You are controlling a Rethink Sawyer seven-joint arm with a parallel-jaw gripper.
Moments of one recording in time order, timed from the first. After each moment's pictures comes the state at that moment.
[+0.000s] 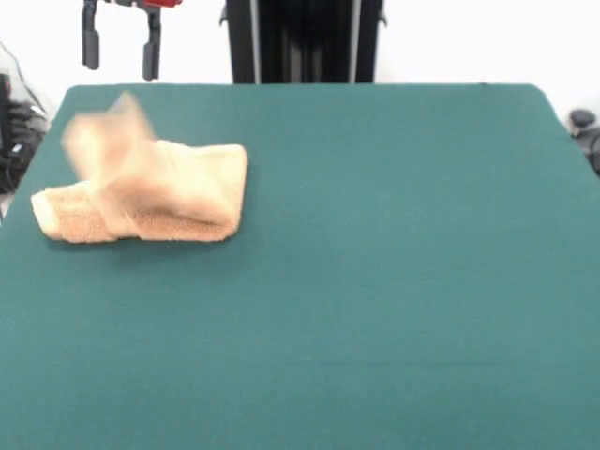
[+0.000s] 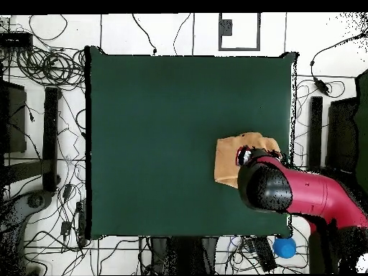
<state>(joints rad) -0.65 -0.92 0.25 1.81 -0.47 0.43 1.78</state>
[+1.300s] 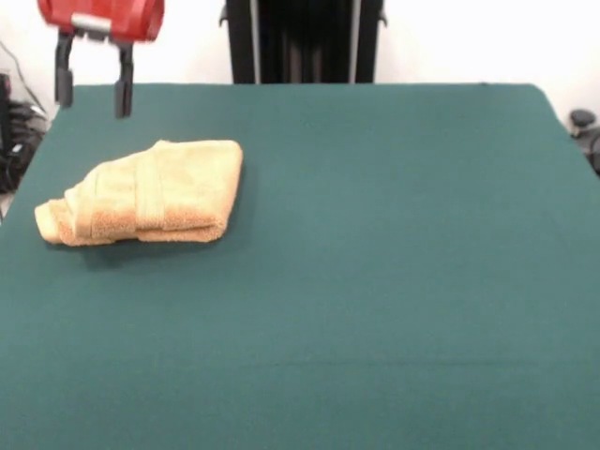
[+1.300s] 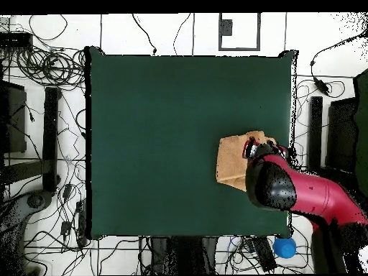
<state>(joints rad) -0.70 -0.79 0.23 1.80 -0.45 0.15 1.78</state>
